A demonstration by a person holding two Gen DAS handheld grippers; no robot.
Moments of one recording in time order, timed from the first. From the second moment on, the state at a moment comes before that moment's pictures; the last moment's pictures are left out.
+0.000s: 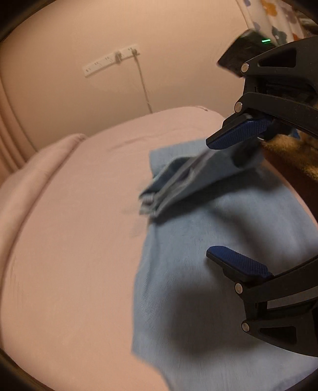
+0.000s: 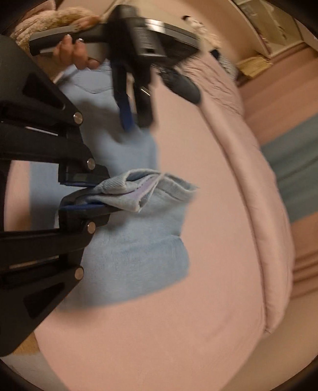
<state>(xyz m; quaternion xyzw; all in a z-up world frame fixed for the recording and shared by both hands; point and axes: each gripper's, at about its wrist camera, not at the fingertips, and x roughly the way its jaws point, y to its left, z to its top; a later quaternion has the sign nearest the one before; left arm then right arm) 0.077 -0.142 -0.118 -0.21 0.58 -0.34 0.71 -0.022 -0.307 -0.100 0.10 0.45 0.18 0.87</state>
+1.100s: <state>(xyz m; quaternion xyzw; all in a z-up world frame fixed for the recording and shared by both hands) 0.076 -0.069 -0.143 -0.15 0.59 -0.25 0.75 -0.033 -0.209 -0.144 0.02 0.53 0.26 0.81</state>
